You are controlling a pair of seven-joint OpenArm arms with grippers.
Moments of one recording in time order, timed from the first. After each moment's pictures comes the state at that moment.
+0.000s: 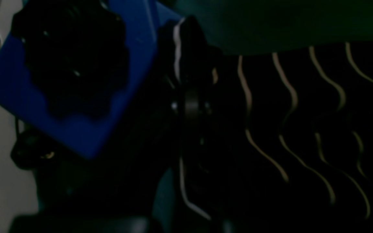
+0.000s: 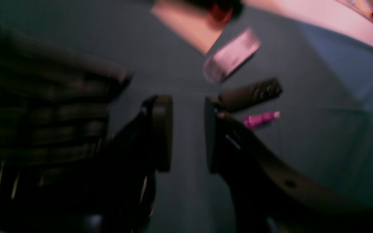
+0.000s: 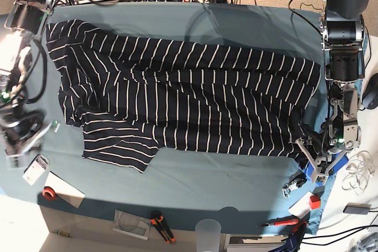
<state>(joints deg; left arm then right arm) -28.9 -20.4 1.0 59.2 -14.4 -17.1 47.3 14.3 33.7 17.8 92.2 16.4 16.9 -55.4</state>
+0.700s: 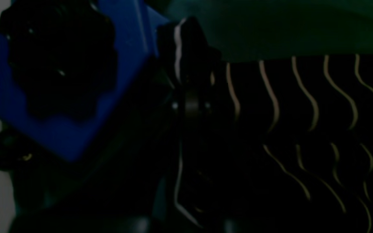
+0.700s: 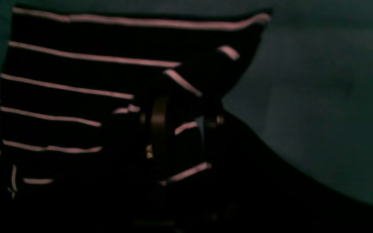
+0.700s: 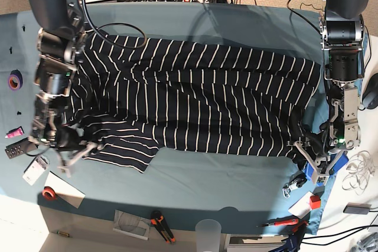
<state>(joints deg) -28.8 -20.2 1.0 59.2 -18.6 -17.1 47.5 38.4 19.1 14.6 40.4 13.6 25.8 -51.5</state>
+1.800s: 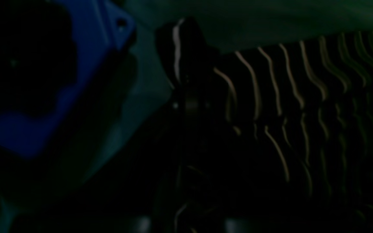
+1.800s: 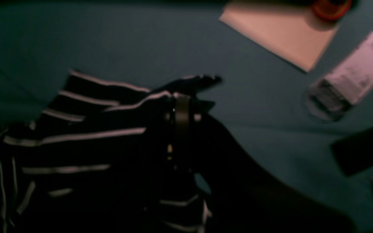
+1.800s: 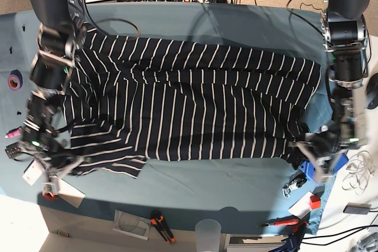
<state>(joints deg) -28.9 -21.3 -7.0 59.2 -33.0 -24.9 56.6 34.2 21.9 14.7 60.1 9.5 26.4 -45.5</state>
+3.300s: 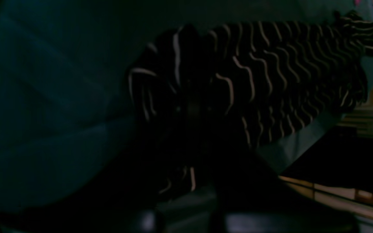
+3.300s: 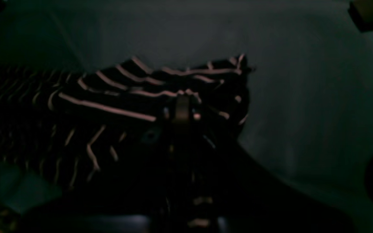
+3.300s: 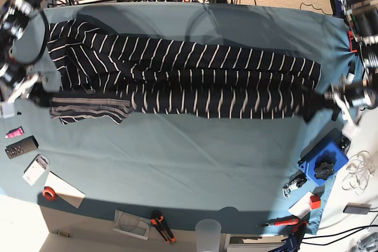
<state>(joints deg) -8.7 -28.0 -20.9 69.6 -68.0 -34.9 81.5 -3.4 27.0 45.9 98.5 58.4 38.9 -78.5</state>
